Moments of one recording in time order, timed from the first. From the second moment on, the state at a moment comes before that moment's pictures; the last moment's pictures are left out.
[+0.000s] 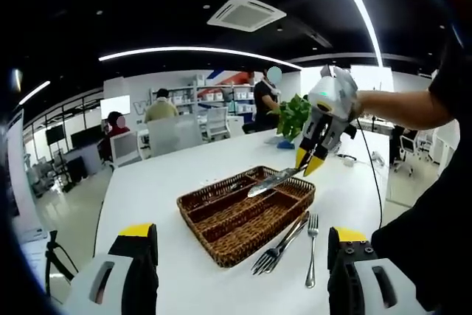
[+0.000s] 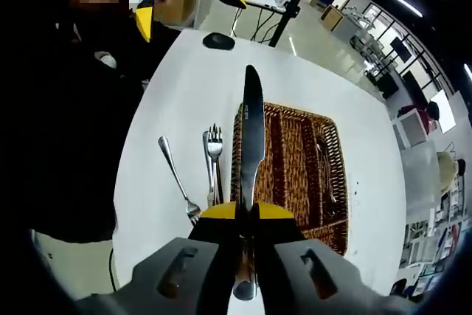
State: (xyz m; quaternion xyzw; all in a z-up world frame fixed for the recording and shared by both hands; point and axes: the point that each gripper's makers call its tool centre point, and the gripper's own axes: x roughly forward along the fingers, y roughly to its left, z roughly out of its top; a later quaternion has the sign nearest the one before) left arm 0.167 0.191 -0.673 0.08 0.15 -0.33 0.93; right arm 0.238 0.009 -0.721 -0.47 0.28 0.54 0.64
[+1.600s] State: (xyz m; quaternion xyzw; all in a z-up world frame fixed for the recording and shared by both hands) left arm 0.172 0.212 -0.689 0.07 0.16 -0.31 0.93; right arm 0.315 0.051 -0.748 -0.47 0.33 0.52 0.62
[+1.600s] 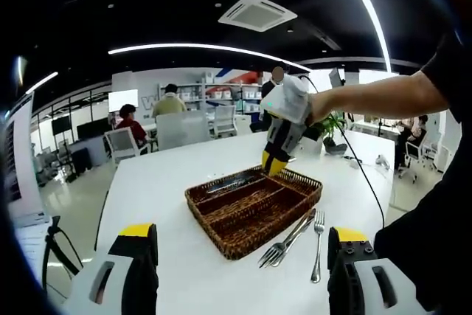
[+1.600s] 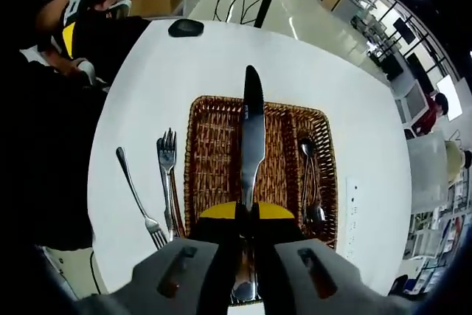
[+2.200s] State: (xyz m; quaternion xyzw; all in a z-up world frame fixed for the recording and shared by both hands) left arm 0.170 0.219 -0.689 0.06 0.15 -0.31 0.94; right arm 0.308 0.051 -0.767 -0.47 0.34 0.52 0.62
